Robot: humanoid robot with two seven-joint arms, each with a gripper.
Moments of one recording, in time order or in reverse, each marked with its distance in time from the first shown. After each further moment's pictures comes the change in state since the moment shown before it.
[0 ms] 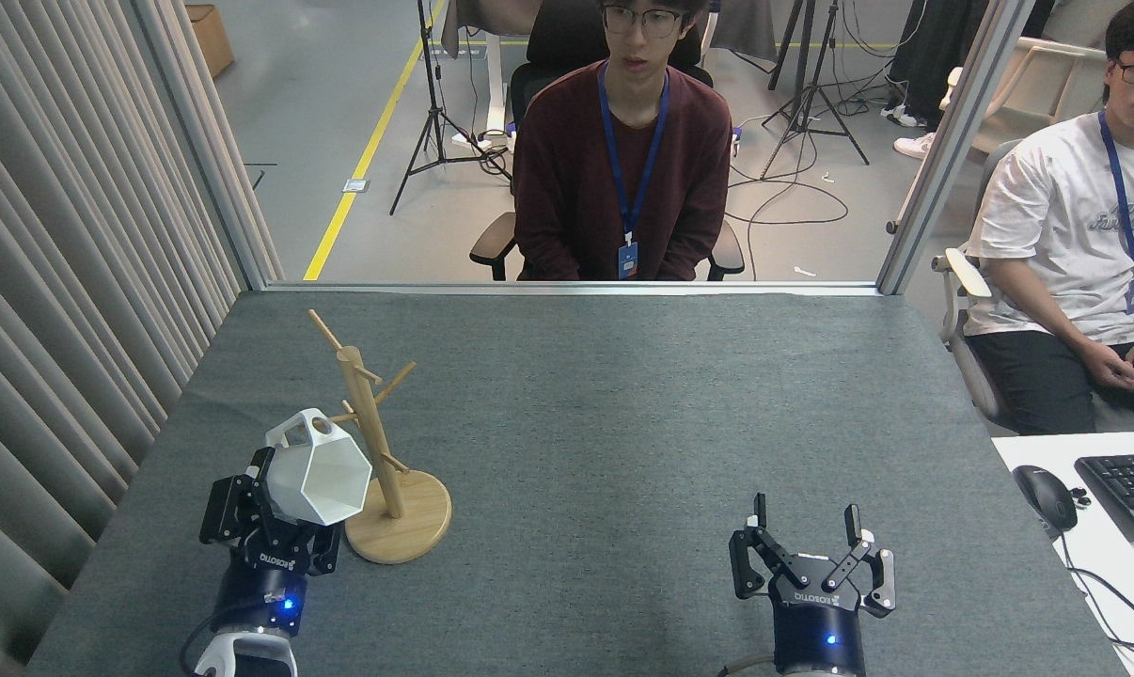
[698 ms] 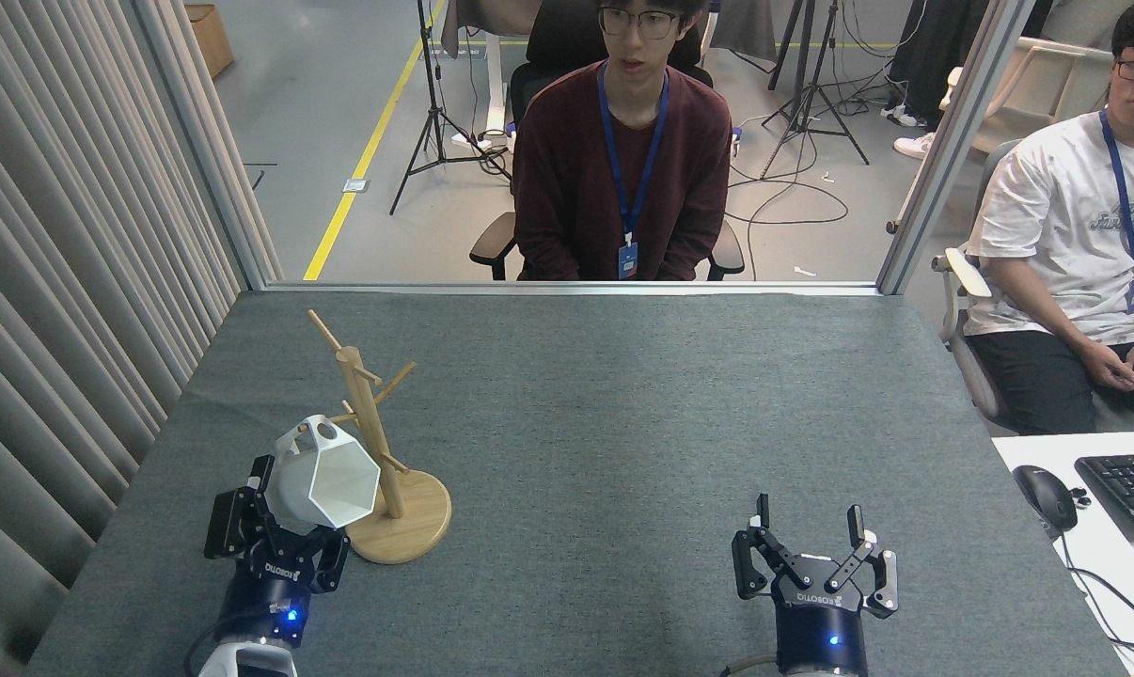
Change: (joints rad) left arm 0.022 0.005 -0.012 0.004 -0.001 -0.002 0.017; right arm 0.000 0.002 -0.007 0.002 0.000 -0.004 -0.002
